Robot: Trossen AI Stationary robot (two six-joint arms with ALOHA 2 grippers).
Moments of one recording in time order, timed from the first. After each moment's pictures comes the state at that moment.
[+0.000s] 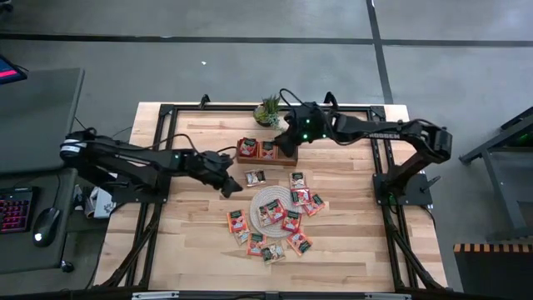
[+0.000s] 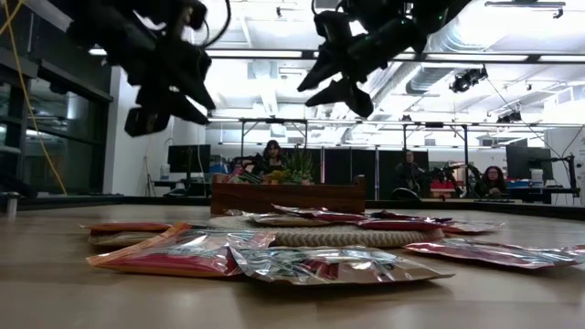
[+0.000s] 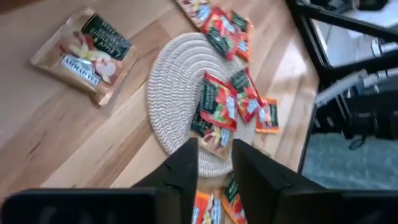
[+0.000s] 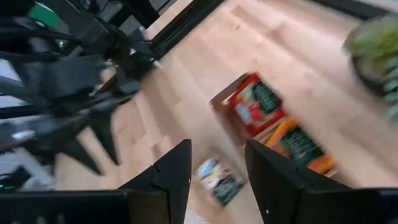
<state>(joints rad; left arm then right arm) -0.03 1.17 0.63 -0.09 0.11 -0.97 -0.33 1.56 1.11 -0.10 -0.24 0.55</state>
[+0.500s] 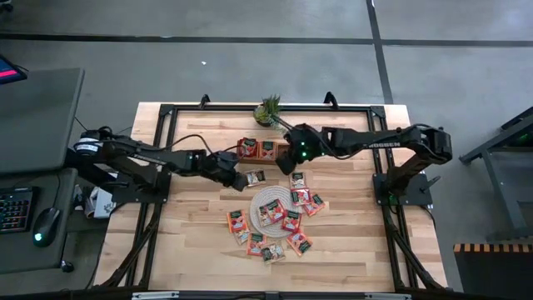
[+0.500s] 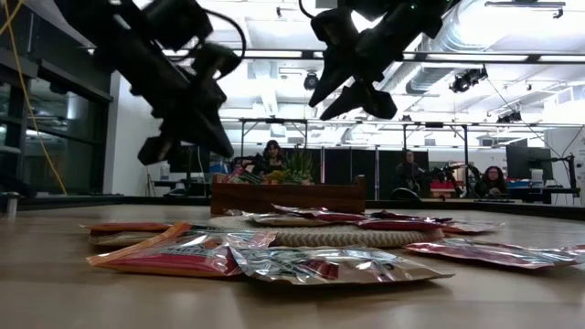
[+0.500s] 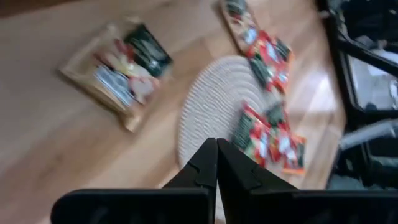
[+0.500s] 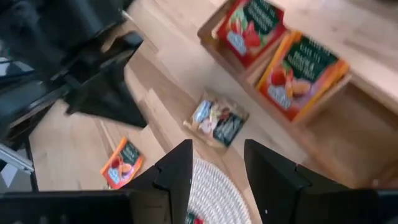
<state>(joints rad) 0.04 1.36 0.63 0.05 0.07 -1.07 -0.17 1.56 1.11 -0.30 -0.06 0.73</state>
